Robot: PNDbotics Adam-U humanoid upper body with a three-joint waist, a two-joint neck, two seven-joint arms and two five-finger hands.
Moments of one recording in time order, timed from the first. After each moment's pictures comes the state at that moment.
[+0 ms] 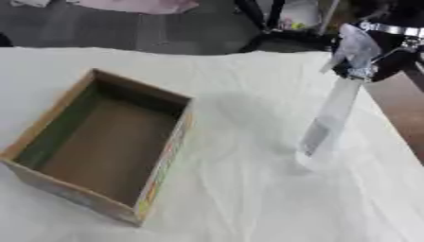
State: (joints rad) left arm -0.17 0.41 0.16 -1.98 0.41 -0.06 -0.12; right arm -0.73 -1.00 0.07 -1.21 -0.36 -0.35 0.82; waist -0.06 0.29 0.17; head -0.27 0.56
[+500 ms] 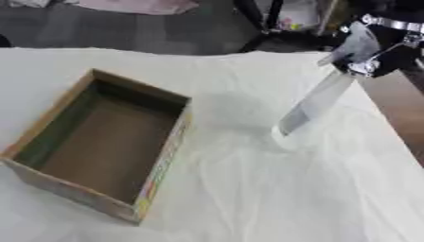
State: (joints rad) left arm -0.17 0.41 0.16 -1.98 0.41 -0.06 -0.12; right arm -0.72 -1.00 0.07 -1.23 -0.40 -0.37 0.81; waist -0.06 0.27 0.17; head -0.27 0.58
